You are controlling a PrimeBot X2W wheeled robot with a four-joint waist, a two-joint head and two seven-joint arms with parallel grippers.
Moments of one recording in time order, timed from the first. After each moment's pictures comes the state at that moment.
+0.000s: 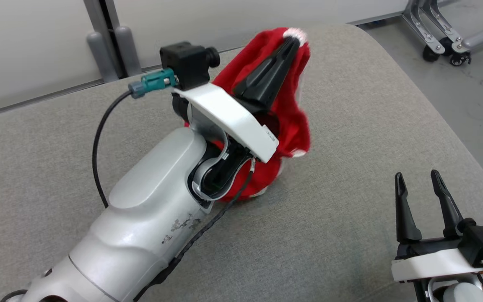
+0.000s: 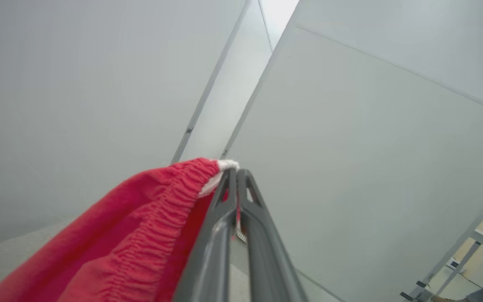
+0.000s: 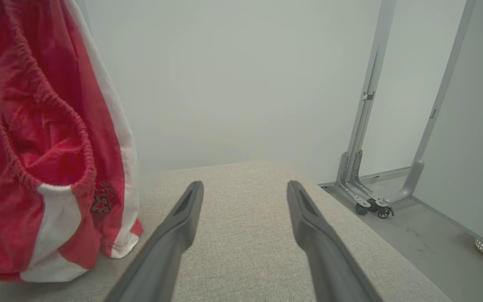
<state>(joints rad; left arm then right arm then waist) -0.88 0.06 -0.78 0.39 -1.09 -0.08 -0.13 -0.08 -0.05 0.02 0.17 0.10 0.13 -0.26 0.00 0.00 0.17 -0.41</state>
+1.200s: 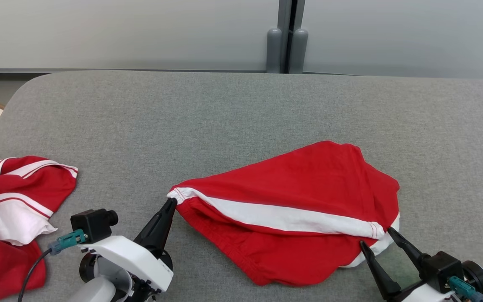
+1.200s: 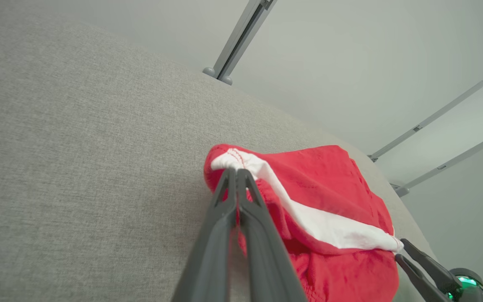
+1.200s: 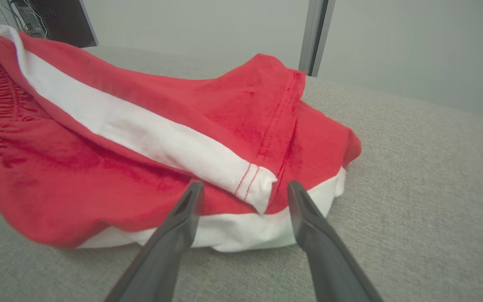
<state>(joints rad) -0.28 0.42 -0.73 0.19 -1.18 0.06 -0.18 -0.07 -0.35 0.44 0.39 0.29 0.13 -0.26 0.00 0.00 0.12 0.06</state>
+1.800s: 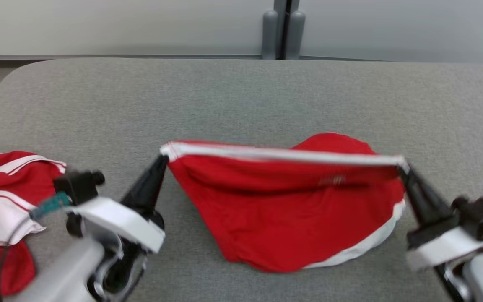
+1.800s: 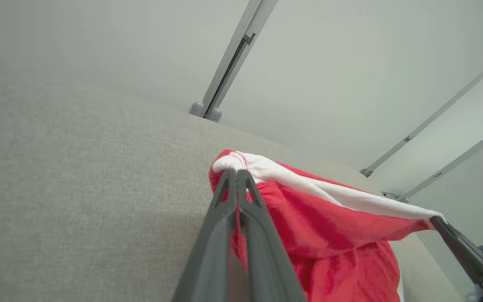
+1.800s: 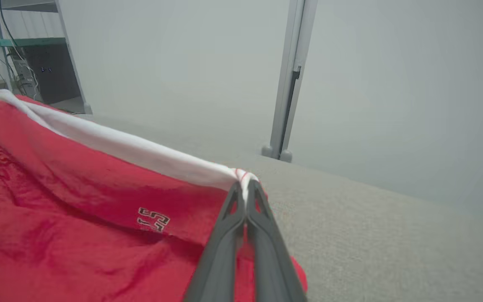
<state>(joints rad) -0.36 0.42 -0.71 0.20 -1.14 0.04 -0.20 -0.16 -0.36 0.35 0.26 0.28 0.13 -0.26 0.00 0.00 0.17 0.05</state>
